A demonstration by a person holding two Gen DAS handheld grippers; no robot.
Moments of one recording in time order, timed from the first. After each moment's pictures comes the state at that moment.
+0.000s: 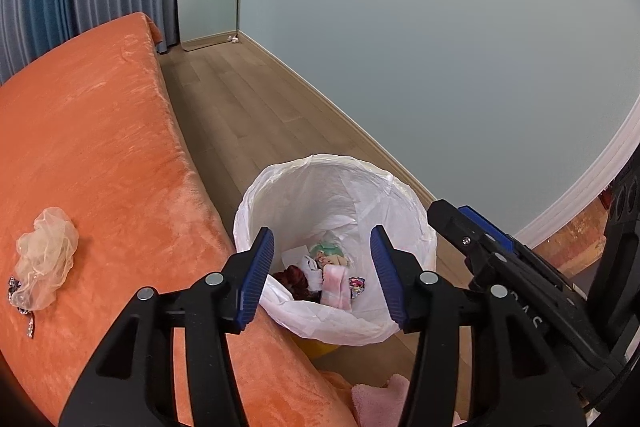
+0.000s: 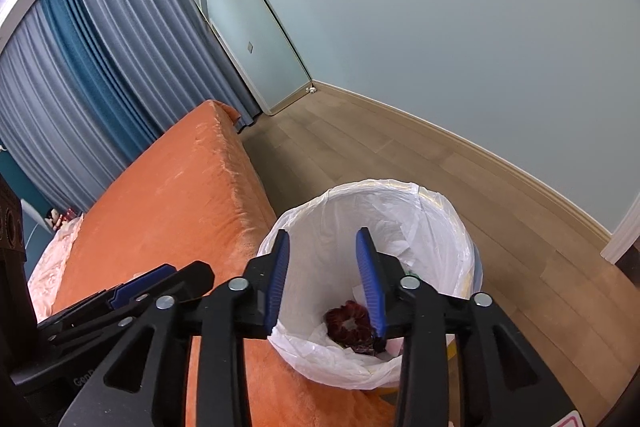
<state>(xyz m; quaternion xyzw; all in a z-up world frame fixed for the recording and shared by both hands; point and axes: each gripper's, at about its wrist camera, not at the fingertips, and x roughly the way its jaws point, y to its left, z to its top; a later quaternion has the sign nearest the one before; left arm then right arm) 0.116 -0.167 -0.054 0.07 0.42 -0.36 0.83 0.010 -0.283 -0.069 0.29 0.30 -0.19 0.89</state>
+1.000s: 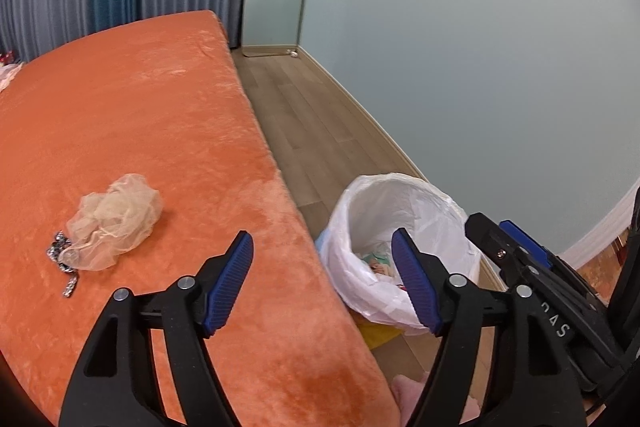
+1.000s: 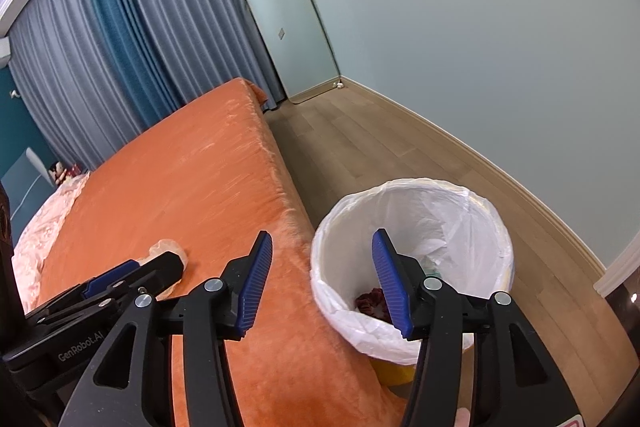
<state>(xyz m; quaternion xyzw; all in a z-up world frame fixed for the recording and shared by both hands) 0.128 -0.058 -0.032 0.02 0.41 -0.28 0.87 0.036 -0.210 -0.036 0.22 0.32 -0.15 0.91</state>
